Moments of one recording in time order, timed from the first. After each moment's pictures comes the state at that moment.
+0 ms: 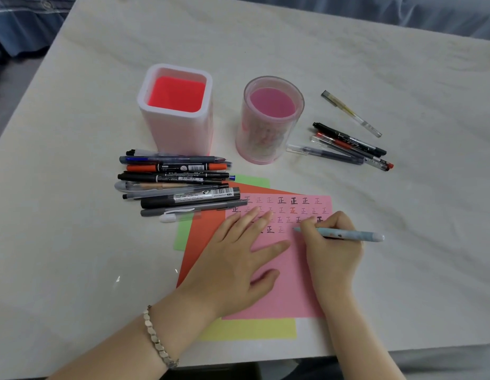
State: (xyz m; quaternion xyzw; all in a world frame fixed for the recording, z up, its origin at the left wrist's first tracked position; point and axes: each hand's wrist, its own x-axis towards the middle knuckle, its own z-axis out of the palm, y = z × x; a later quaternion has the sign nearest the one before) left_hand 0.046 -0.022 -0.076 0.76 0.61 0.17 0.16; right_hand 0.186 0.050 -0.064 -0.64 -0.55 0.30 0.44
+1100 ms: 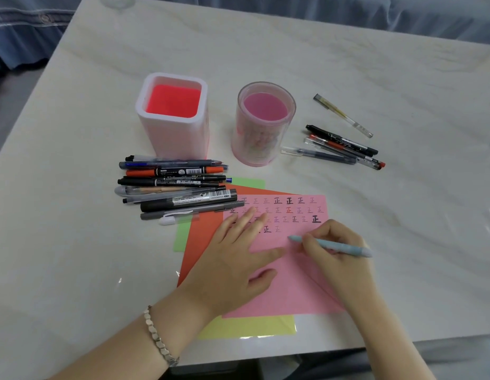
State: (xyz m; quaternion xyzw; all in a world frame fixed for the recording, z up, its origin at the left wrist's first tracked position) left_hand 0.044 -0.019 -0.081 0.78 0.59 0.19 0.14; right_hand 0.217 0.044 -0.044 -0.58 -0.64 0.41 0.28
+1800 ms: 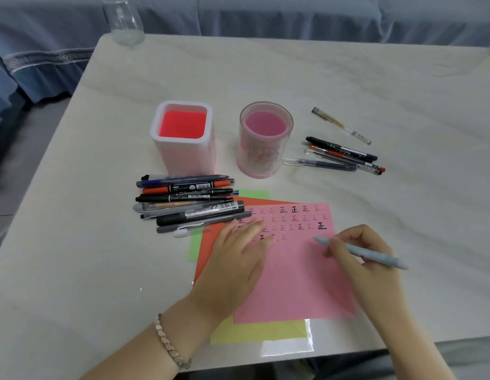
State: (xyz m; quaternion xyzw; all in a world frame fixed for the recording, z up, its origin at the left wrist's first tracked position) left_hand 0.035 -0.020 -0.082 0.74 0.60 0.29 0.09; right_hand 0.226 0.035 -0.020 -0.60 -0.60 0.41 0.34
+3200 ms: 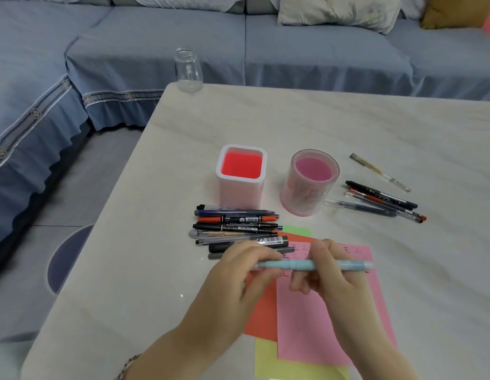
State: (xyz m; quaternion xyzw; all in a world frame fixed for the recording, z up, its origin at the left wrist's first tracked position) left_hand -0.013 -0.050 0.010 0.60 0.61 0.46 0.23; right_hand 0.119 0.011 0.037 -0.44 -0.52 0.63 0.37
